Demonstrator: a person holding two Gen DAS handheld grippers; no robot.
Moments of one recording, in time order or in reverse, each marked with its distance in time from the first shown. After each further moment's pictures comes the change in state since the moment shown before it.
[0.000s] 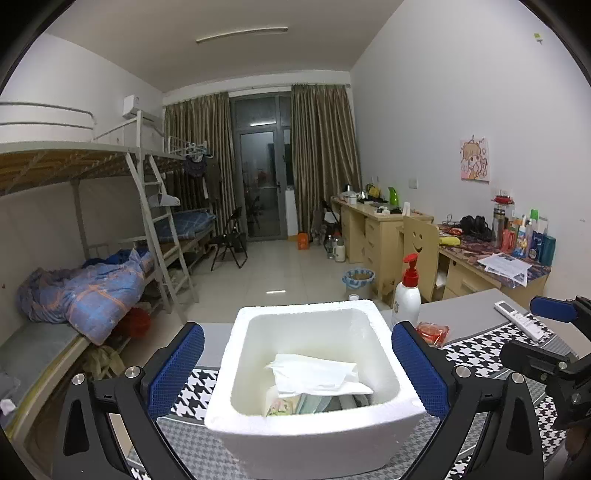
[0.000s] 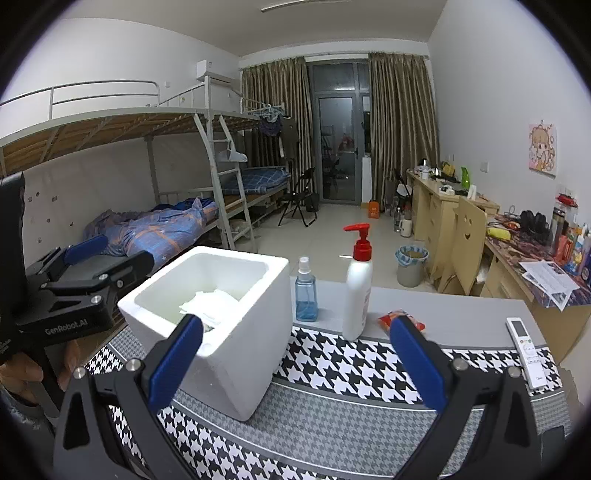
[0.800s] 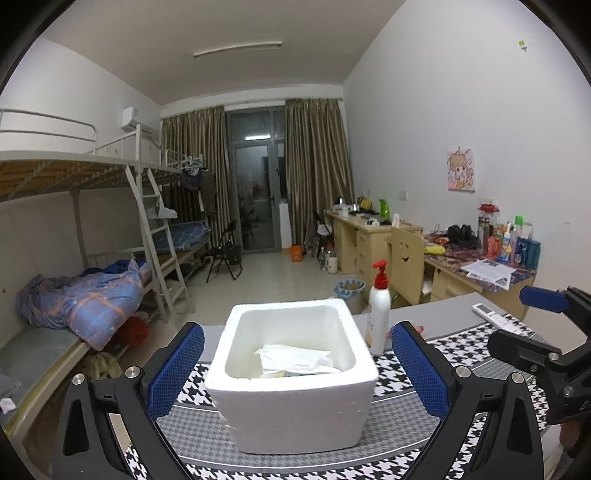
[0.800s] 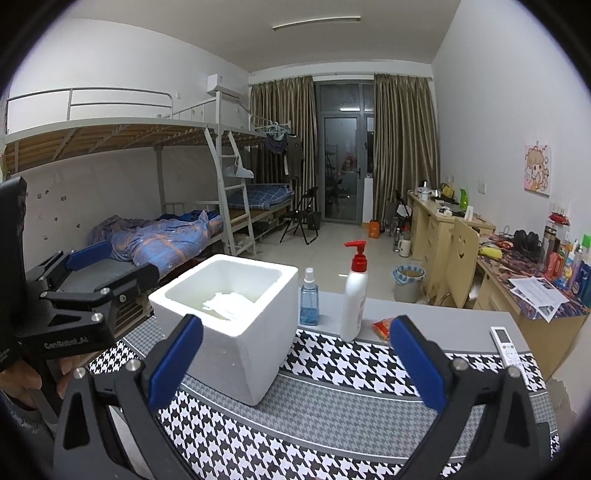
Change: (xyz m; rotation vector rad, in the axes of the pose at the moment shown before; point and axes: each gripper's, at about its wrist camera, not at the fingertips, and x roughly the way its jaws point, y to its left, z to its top) left arm -0.059 -0.017 -0.009 0.000 -0.068 -0.022; right arm -0.056 0.012 -0.014 -0.034 -0.076 -0.002
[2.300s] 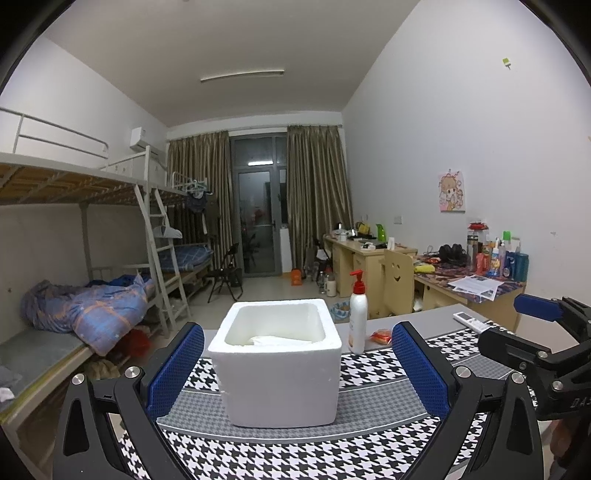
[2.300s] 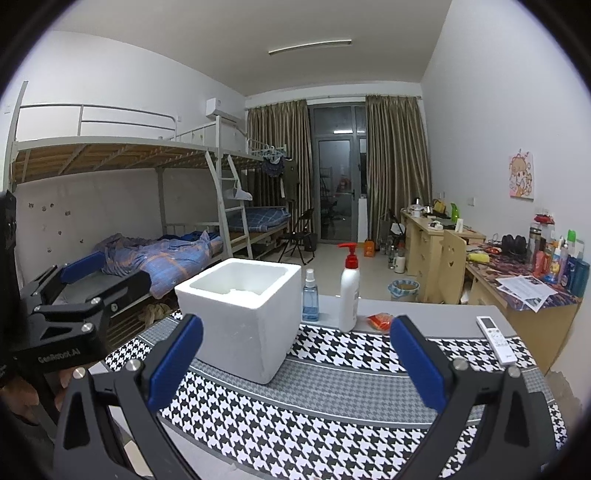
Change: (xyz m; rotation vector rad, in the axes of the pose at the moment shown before) left arm -0.071 -0.024 -0.030 -0.009 -0.105 0.011; right arm -0.068 0.010 -0.045 0.020 -0.101 -0.013
